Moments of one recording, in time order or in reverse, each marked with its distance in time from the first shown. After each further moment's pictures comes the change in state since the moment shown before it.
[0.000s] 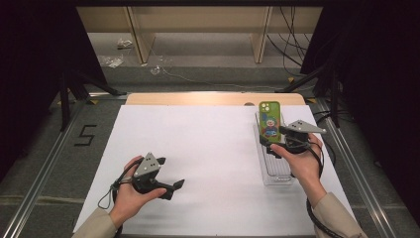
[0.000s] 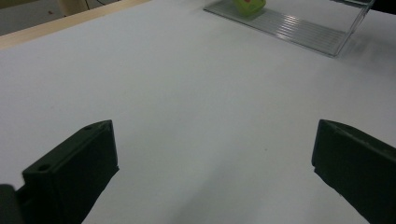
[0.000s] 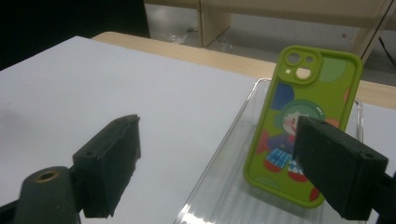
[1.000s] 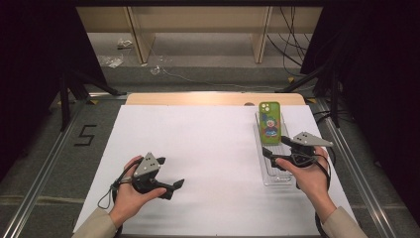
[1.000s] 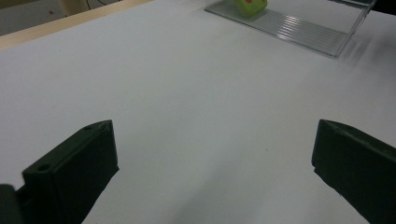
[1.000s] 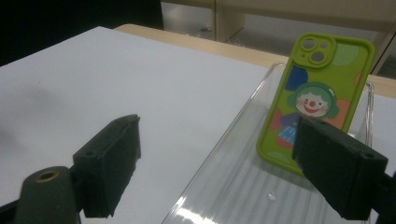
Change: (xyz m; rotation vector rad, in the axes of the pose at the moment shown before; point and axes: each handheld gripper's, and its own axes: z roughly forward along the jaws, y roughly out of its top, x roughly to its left) left arm 0.000 0.000 0.000 -0.002 0.003 -0.001; right arm 0.007 -0.022 -0.024 -0.007 0.053 -0.039
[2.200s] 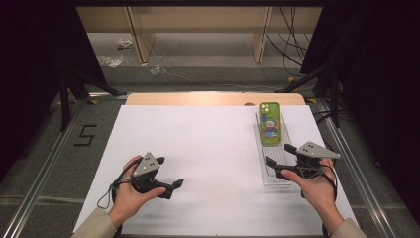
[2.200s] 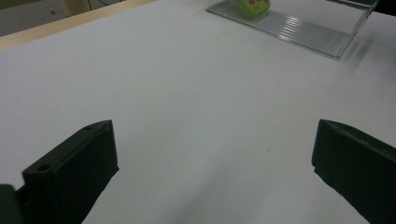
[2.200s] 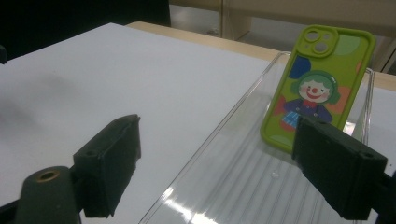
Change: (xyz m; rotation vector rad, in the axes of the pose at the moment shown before) left arm 0.001 0.000 -0.001 -0.004 0.004 -0.004; right arm 0.003 -0.020 -0.019 -0.016 0.023 -0.021
